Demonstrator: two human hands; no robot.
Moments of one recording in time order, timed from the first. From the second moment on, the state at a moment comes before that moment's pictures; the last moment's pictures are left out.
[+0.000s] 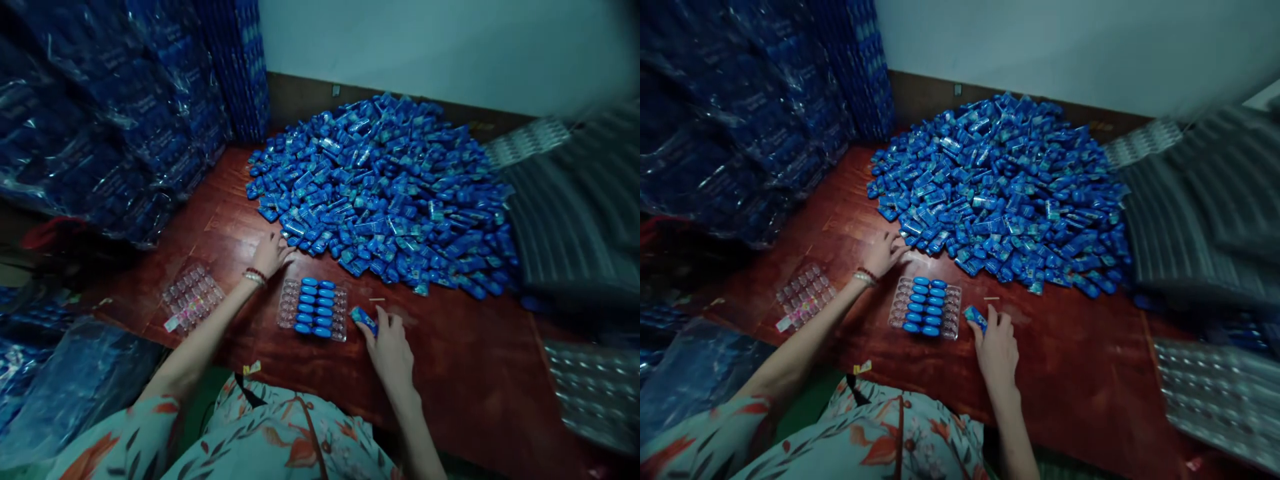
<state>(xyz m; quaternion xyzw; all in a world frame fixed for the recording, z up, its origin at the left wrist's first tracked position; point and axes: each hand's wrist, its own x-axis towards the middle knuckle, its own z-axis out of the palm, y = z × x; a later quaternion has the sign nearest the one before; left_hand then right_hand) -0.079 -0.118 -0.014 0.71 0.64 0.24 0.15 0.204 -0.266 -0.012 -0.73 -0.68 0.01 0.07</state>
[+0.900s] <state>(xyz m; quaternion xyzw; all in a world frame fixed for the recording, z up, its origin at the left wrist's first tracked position) -0.123 -0.246 -0.031 0.46 0.68 0.40 0.40 0.221 -0.266 -0.028 -0.73 -0.57 0.23 0.30</state>
